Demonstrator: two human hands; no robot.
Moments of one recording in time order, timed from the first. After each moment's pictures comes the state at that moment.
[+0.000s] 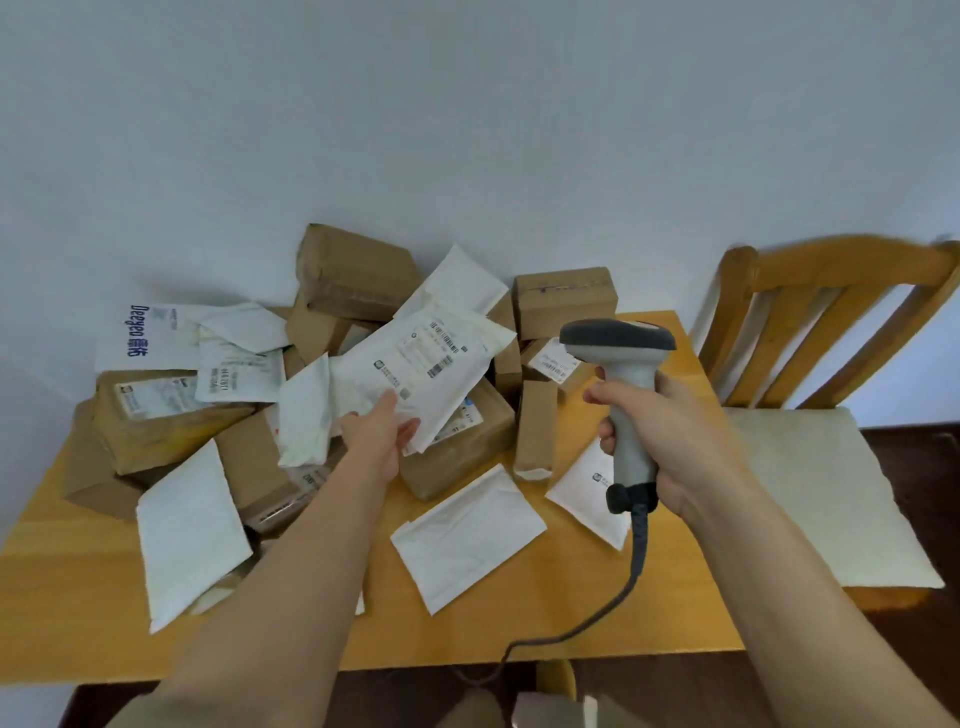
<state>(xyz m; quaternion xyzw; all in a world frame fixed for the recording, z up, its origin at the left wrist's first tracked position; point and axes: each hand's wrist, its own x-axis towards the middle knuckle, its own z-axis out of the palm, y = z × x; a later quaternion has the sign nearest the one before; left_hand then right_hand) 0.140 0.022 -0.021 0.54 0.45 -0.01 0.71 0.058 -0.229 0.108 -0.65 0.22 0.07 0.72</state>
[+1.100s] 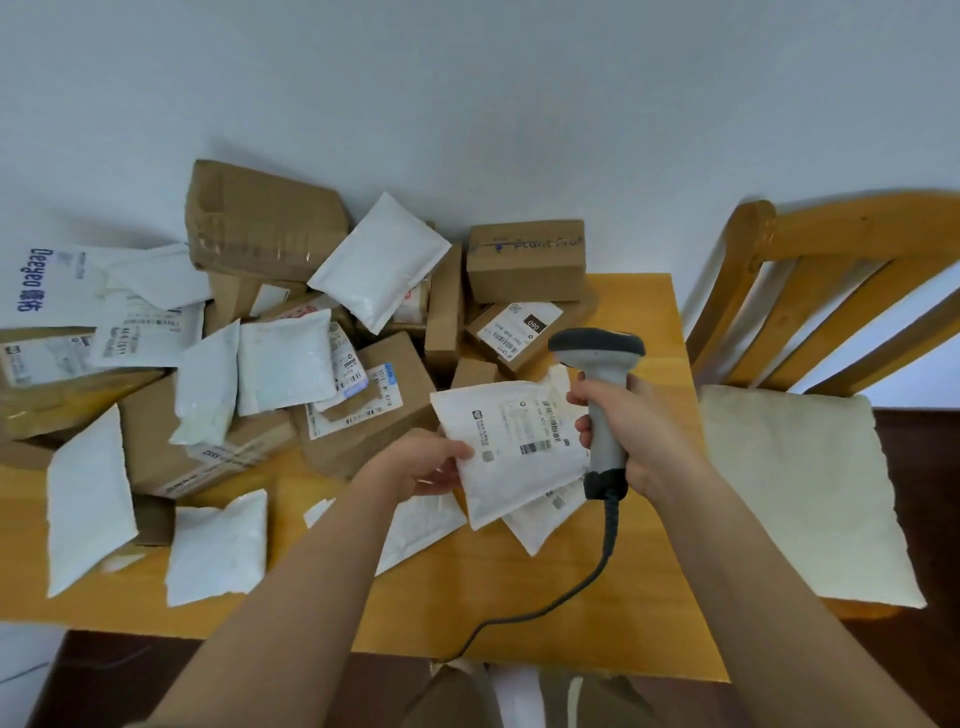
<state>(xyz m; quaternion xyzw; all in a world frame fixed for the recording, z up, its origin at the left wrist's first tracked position) 0.152 -0.128 -0.058 0.70 0.33 -0.37 0.51 0.157 -0.348 0.024 -0.62 0.29 0.21 0.69</state>
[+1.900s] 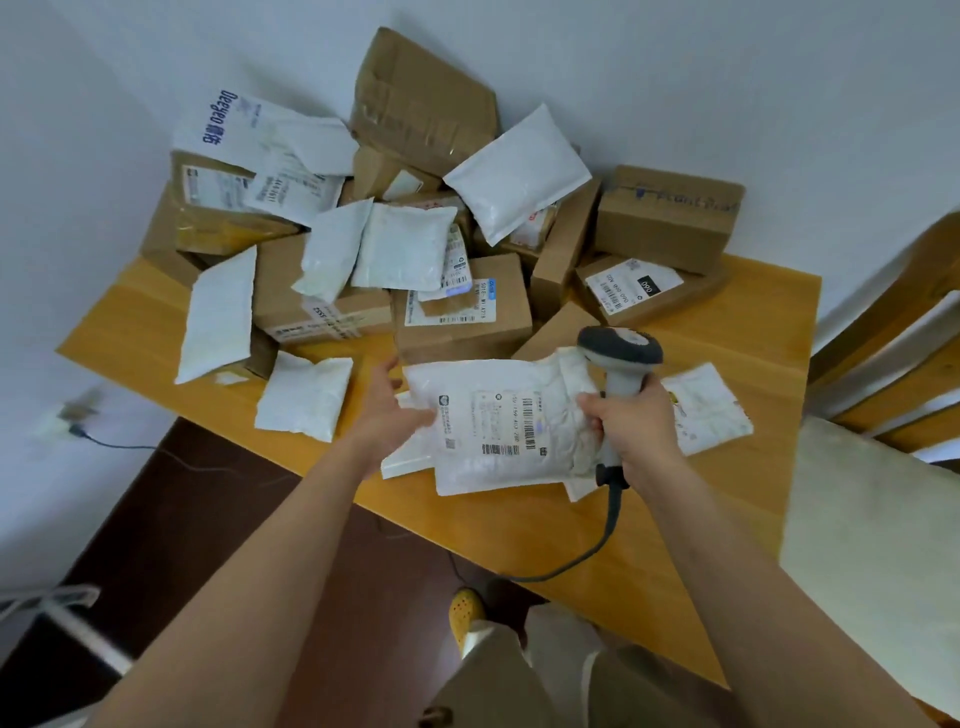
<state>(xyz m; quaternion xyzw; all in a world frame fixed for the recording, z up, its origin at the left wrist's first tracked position) 0.030 -0.066 -0.059 0.74 0.39 -0.10 0.54 0.125 -0.304 -0.037 -0.76 0.20 0.24 0.57</state>
